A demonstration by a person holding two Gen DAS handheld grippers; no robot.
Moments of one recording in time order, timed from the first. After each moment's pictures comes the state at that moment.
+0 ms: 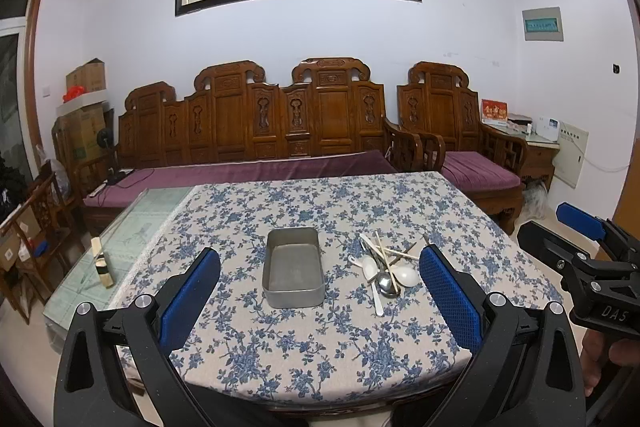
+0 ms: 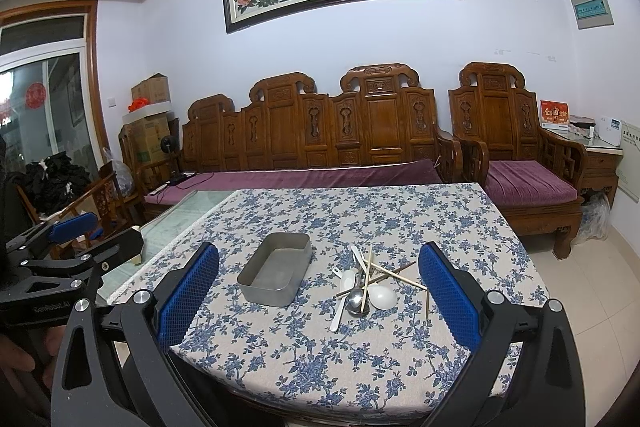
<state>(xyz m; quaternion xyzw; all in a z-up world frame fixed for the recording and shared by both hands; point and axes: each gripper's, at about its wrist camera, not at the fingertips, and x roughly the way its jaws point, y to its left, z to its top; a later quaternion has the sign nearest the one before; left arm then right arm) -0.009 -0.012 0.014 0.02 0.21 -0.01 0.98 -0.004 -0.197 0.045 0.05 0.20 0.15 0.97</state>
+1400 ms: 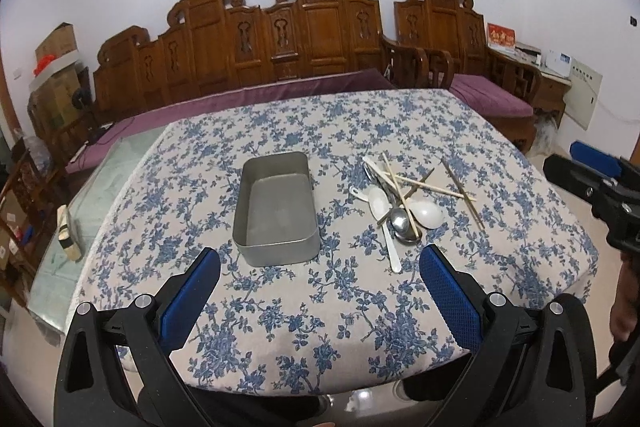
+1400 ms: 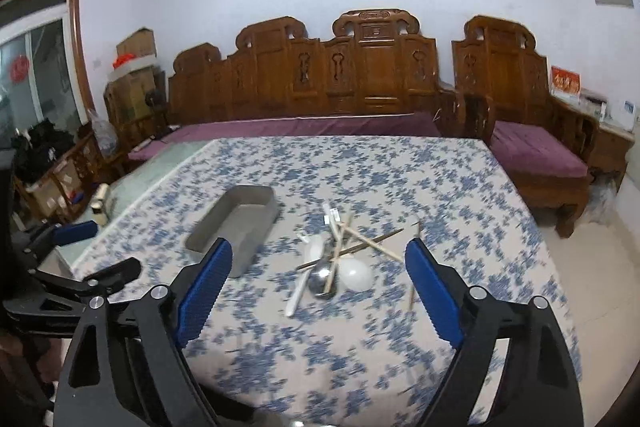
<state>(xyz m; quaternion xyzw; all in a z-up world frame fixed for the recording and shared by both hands) 0.106 -0.023 -0.087 0.05 0.35 -0.02 0.94 0.108 -0.221 -0.032 0.02 0.28 0.16 0.95</state>
